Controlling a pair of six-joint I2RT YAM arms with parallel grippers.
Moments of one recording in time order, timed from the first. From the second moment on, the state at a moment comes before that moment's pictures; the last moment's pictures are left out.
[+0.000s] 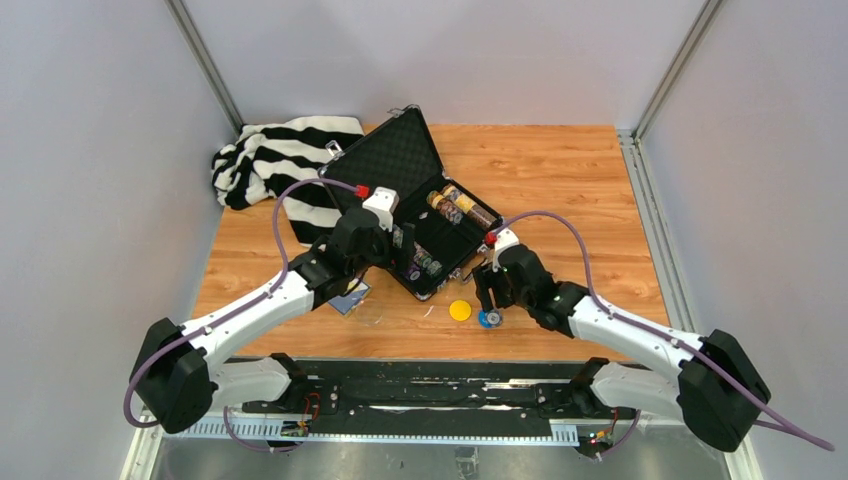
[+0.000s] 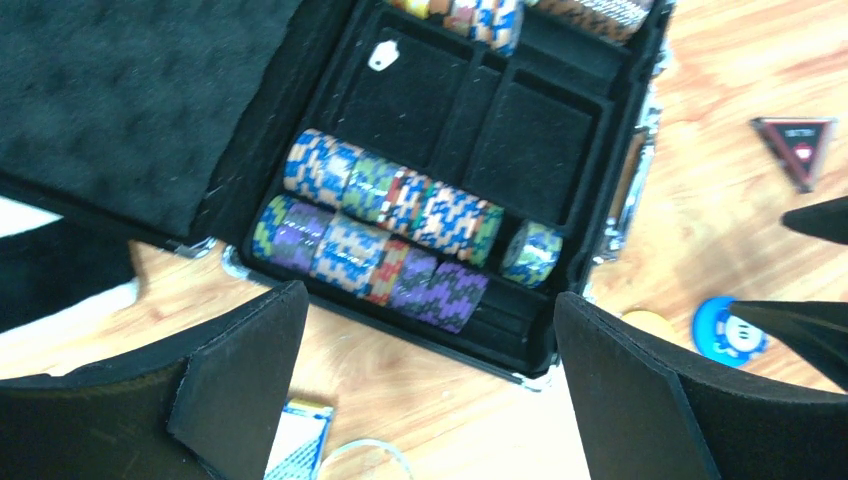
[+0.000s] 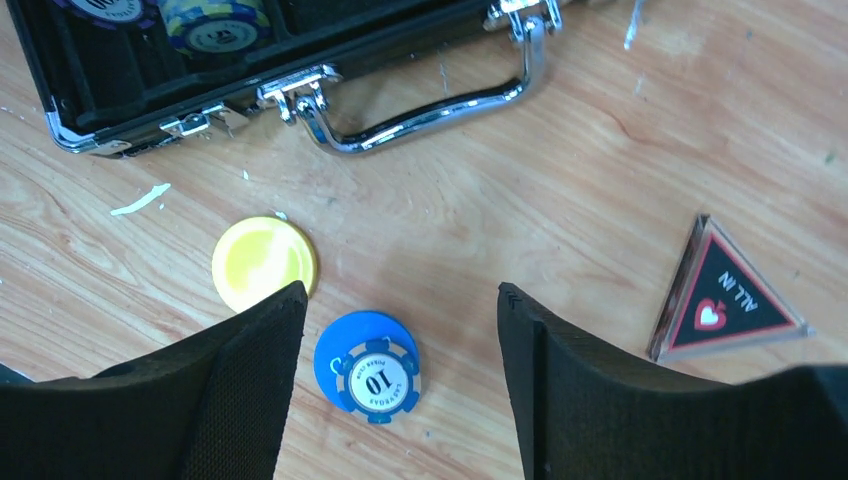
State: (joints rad) left arm -0.70 1.16 0.77 -0.15 -0.21 -0.26; right arm 0.76 1.12 0.54 -0.15 0.16 0.17
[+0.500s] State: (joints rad) left arm -0.70 1.19 0.76 -0.06 -0.10 -0.27; right arm 0.76 1.05 0.48 -0.26 0.18 0.28
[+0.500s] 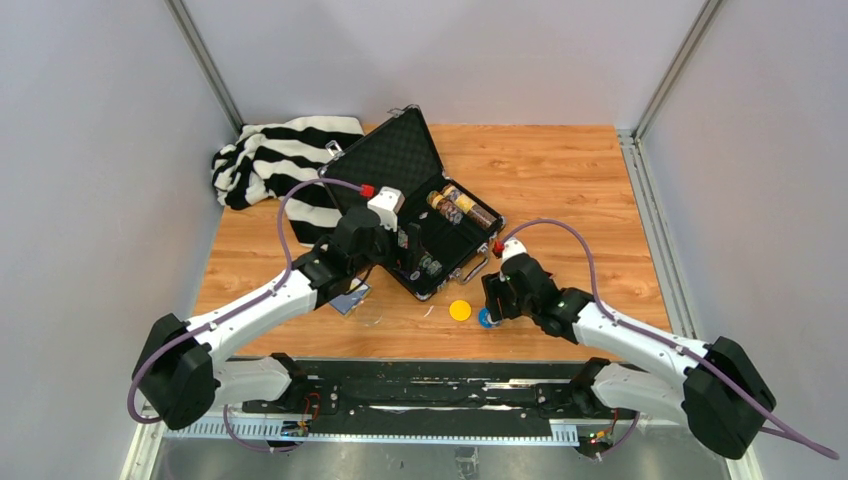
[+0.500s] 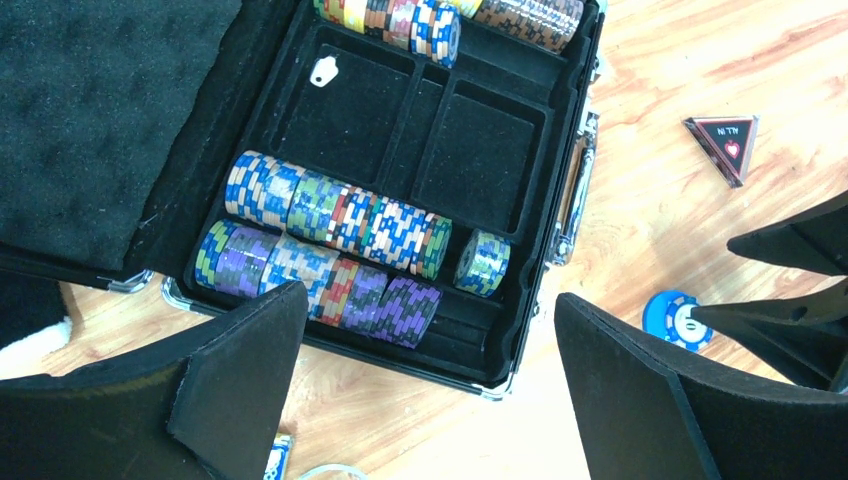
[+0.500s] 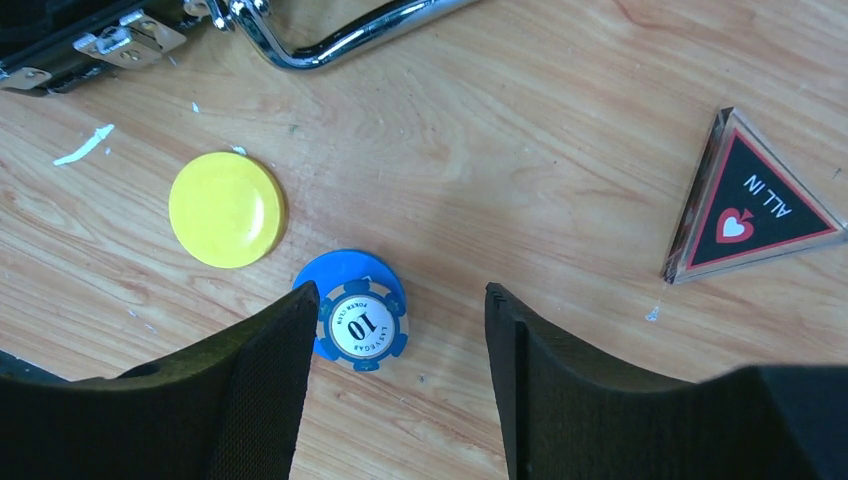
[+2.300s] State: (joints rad) left arm -0.70 1.18 0.74 -0.06 -0.10 -0.27; right arm 0.79 1.22 0.52 -0.20 0.21 0.32
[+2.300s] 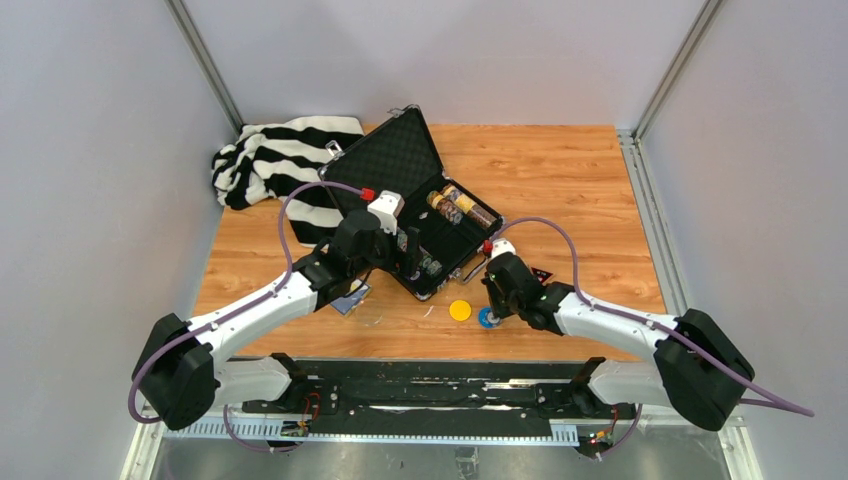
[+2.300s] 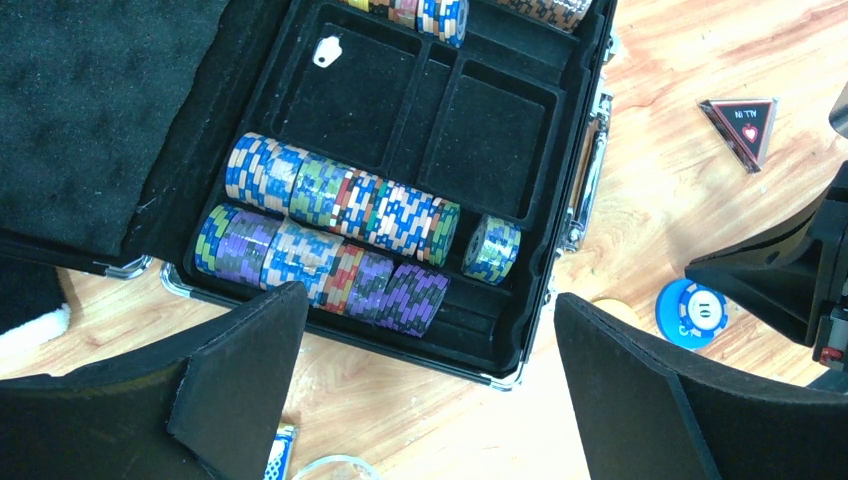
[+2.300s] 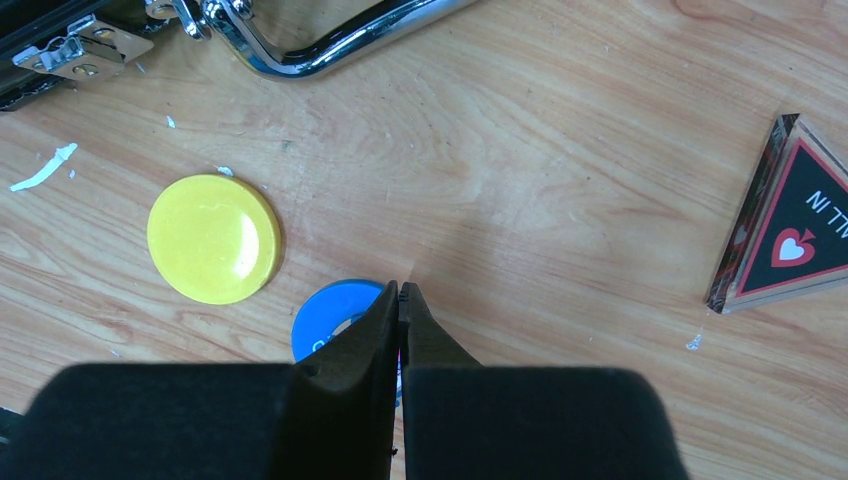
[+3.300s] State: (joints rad) left arm -0.70 1.18 0.74 -0.06 -0.07 -0.27; right arm 0.79 1.22 0.50 -0.19 0.18 0.32
